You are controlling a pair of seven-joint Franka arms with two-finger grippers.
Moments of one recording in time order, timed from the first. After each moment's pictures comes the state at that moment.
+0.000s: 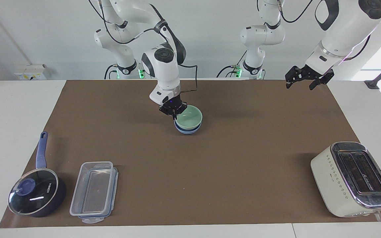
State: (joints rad) left arm -0.04 -0.04 -0.05 -1.65 -0.03 1.47 0.06; right arm 0.49 0.10 0.07 -2.13 0.01 2.32 0.51
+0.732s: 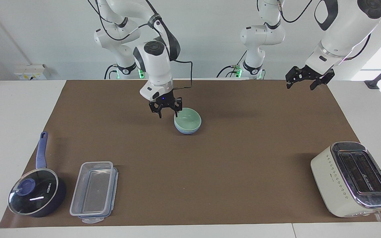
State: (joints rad) left arm -0.04 -0.04 -0.06 -1.65 -0.02 1.48 0.06; right arm 0.40 -0.01 0.06 -2.12 0.01 2.25 0.47
